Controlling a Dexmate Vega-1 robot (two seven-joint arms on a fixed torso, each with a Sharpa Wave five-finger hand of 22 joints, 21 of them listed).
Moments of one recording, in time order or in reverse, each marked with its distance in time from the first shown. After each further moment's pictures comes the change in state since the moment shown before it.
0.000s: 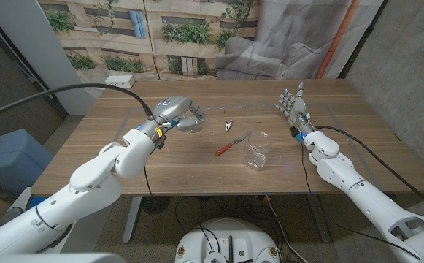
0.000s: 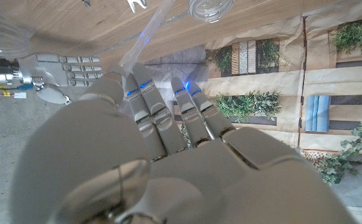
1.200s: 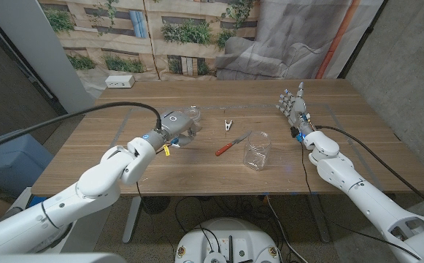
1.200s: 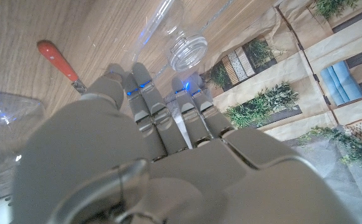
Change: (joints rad) left arm -0.065 0.099 0.138 0.087 0.370 -0.008 -0.139; left_hand 0.001 0.000 0.000 0.000 0.000 -0.004 -0.004 0.008 0.001 0.001 -0.002 0.007 0.000 -0.009 0.002 0.004 0.000 -0.004 -0.004 0.004 0.000; right arm 0.000 0.000 0.000 0.001 0.000 0.001 0.000; right_hand 0.000 0.000 0.000 0.000 0.000 0.000 0.000 0.000 0.000 0.000 0.000 0.000 0.000 0.000 0.000 0.000 0.000 0.000 0.000 0.000 0.000
